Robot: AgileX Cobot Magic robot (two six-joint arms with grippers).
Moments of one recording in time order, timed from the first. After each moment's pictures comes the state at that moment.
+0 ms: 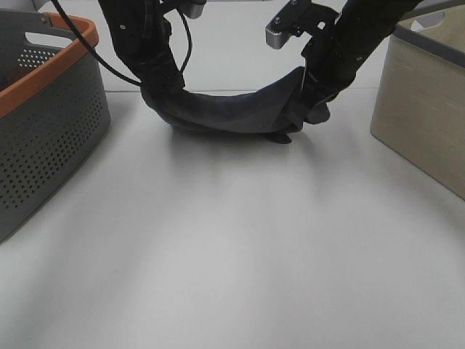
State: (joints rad) left arm -0.46 2.22 -2.06 0.06 1.18 0.43; right arm 0.33 1.98 -1.52 0.21 0.79 -0.82
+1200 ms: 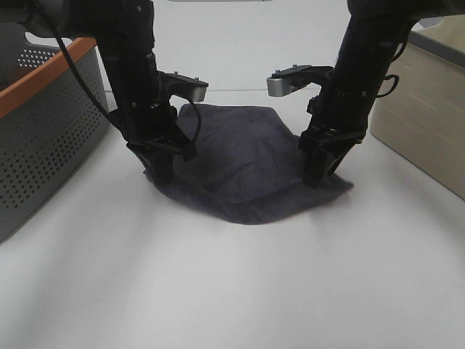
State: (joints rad) left arm -0.46 2.26 -1.80 -0.17 1.22 0.34; right arm 0.33 2.06 -1.52 0.26 1.16 -0.62
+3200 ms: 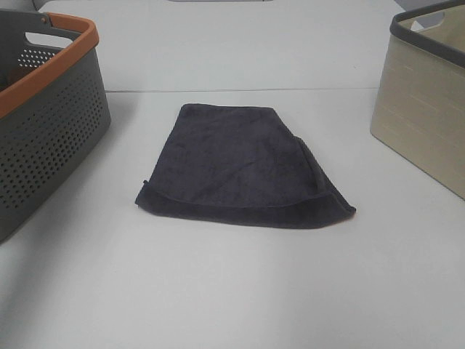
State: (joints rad) left arm -0.05 1.36 -1.47 0.00 1.22 -0.02; right arm -0.10 1.18 -1.35 0.17 1.22 0.04
